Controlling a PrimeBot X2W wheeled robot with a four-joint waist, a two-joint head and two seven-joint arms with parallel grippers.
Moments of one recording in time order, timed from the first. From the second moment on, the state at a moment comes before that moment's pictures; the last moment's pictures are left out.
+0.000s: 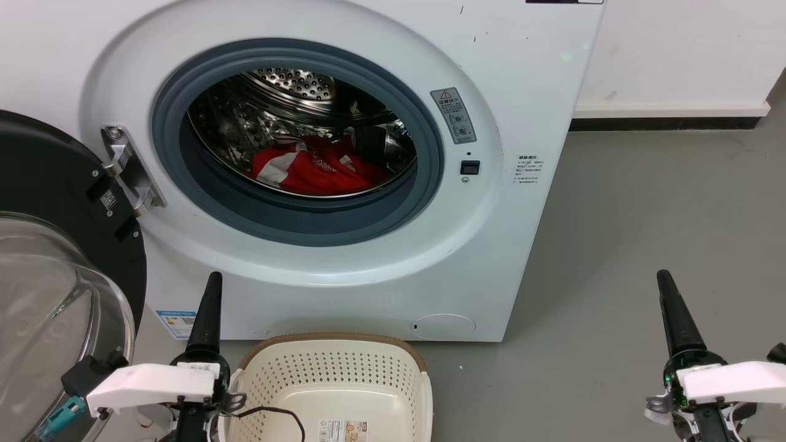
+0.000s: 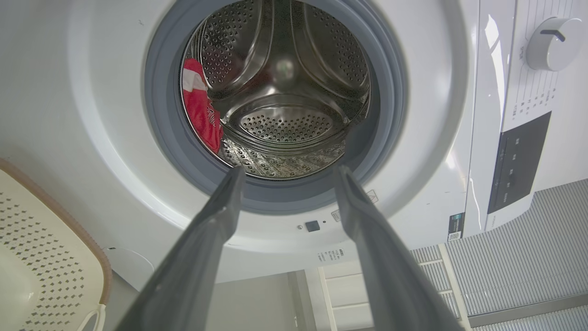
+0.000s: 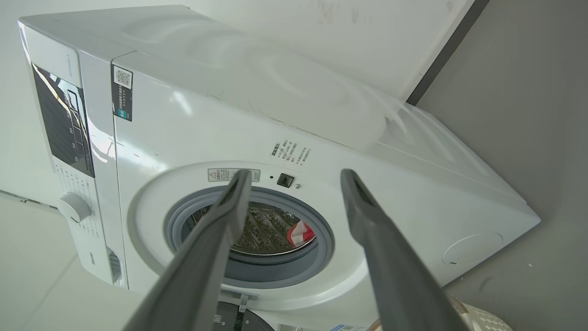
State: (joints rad) left arm -0.08 0.05 0.07 0.17 -1.32 -0.13 0.00; right arm -0.04 -0.05 -0.09 0.15 1.24 0.13 0.00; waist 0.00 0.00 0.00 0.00
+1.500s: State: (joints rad) left arm -0.10 0.09 -0.04 0.16 -0.48 -0.05 -0.14; right arm 0.03 -0.05 -0.05 0.04 0.40 0.13 -0.07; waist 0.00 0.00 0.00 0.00
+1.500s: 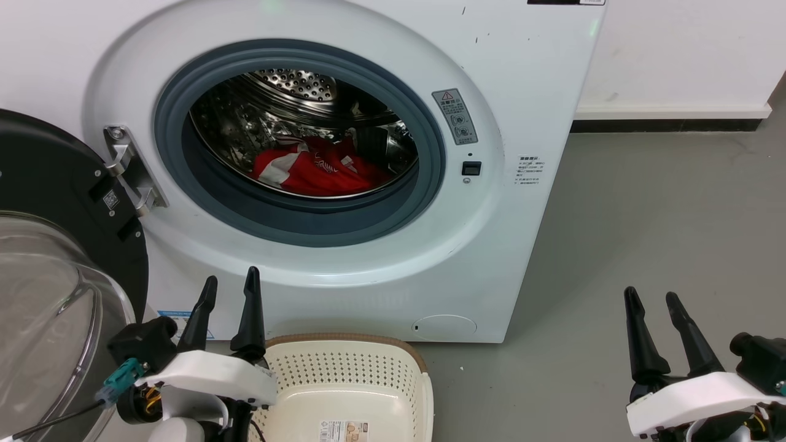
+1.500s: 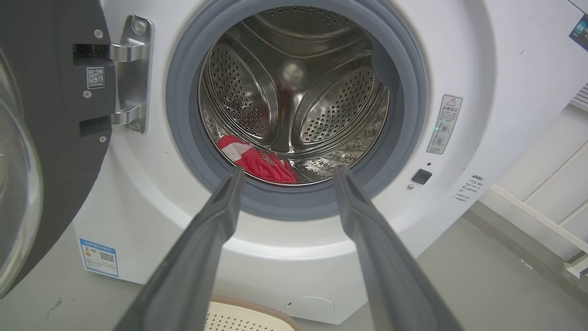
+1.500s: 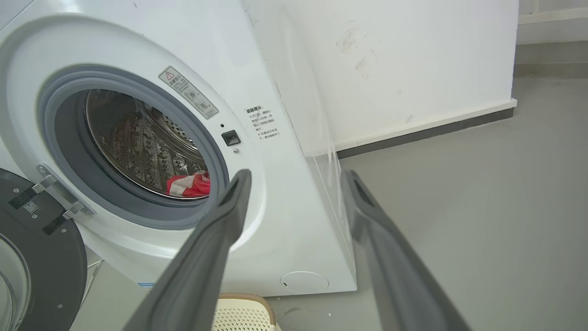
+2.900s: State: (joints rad) left arm -0.11 0.11 -0.08 0.21 -0.15 0.00 -0.24; right arm 0.07 -0.05 -0.05 -0.02 0.00 0.13 -0.12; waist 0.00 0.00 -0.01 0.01
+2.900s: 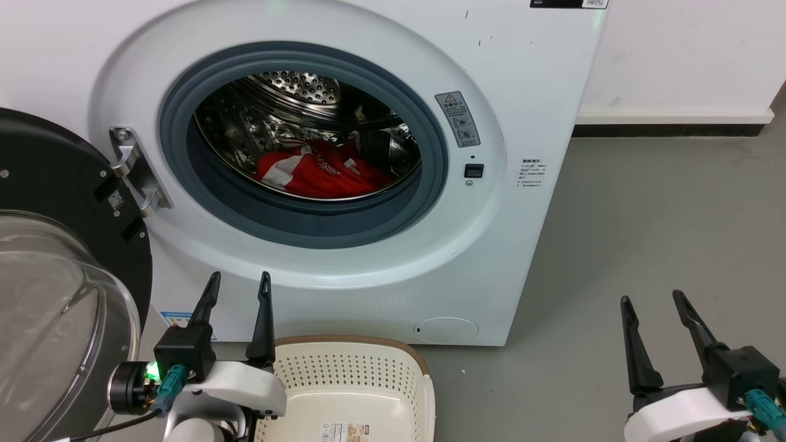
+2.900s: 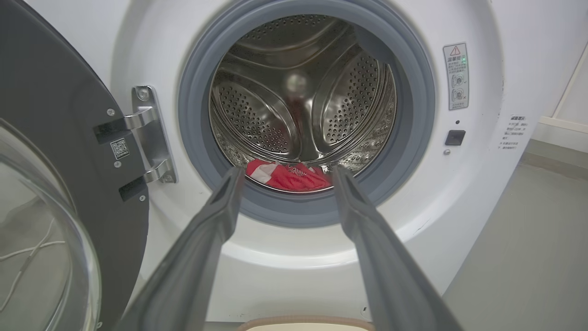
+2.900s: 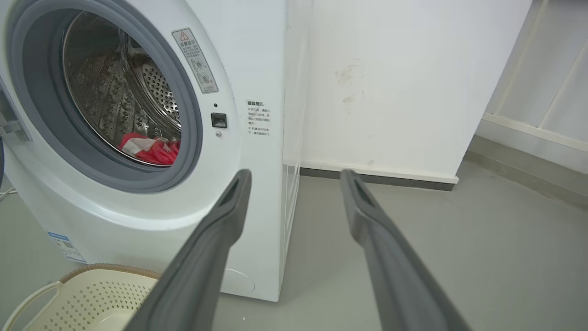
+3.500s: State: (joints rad) left arm -0.11 0.10 -0.06 0.23 -0.09 0.00 -0.26; right arm 0.08 -0.05 -0.05 -0.03 -0.06 0.13 -0.14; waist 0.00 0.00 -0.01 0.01
